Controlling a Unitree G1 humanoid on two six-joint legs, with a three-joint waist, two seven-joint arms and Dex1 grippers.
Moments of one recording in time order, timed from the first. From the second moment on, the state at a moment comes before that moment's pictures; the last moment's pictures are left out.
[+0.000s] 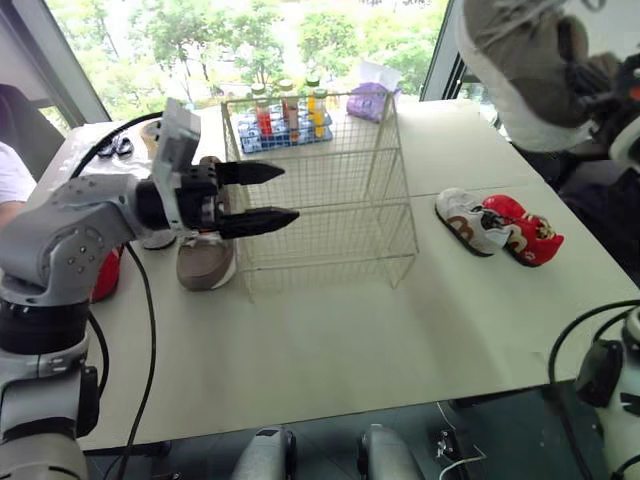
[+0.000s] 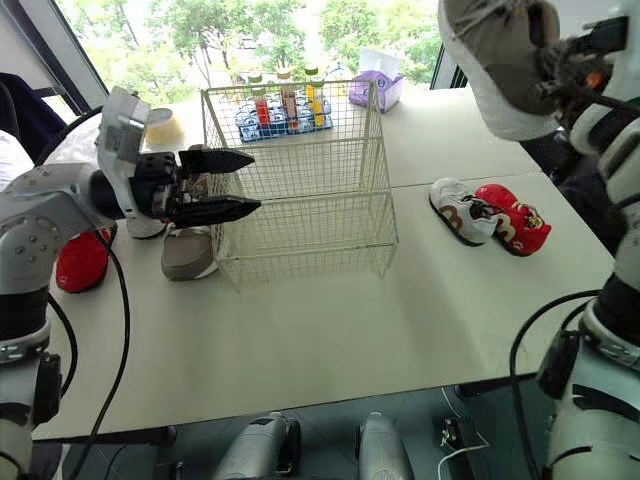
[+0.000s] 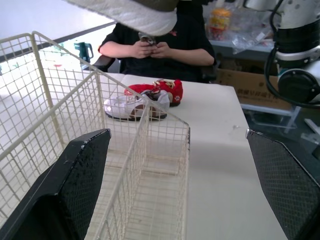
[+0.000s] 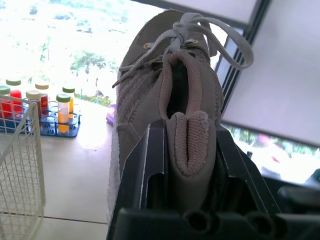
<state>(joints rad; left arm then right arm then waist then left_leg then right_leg) -0.78 0.77 0.12 -0.15 -0.87 0.83 -1.01 -0.84 -0.87 -0.42 -0.35 0.40 0.95 0.46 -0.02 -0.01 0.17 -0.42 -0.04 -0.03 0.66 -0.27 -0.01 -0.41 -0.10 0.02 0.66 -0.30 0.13</state>
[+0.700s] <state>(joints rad) -1.02 0.85 0.17 0.29 -0.88 1.02 -1.19 -0.79 -0.94 -0.06 -0.25 0.20 -0.14 1.03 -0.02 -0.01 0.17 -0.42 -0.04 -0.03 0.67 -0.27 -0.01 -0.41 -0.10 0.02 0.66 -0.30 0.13</state>
